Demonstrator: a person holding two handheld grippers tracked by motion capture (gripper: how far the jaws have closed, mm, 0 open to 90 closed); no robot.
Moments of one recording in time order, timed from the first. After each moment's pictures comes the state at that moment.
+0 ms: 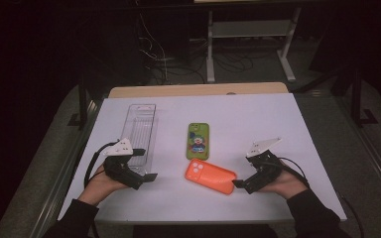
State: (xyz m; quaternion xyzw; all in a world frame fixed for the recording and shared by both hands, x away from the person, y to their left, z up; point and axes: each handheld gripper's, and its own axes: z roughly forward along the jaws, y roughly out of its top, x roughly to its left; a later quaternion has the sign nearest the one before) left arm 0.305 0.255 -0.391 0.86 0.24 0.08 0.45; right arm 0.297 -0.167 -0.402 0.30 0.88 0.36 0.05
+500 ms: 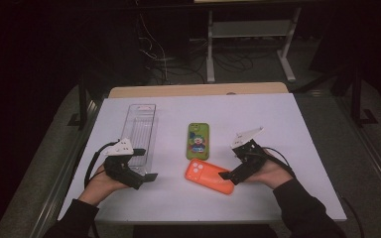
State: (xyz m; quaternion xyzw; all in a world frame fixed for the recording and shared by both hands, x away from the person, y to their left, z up) left arm 0.305 0.254 -0.391 0.85 0.25 0.07 0.45; right arm 0.319 -0.130 -0.389 0.27 0.89 0.36 0.05
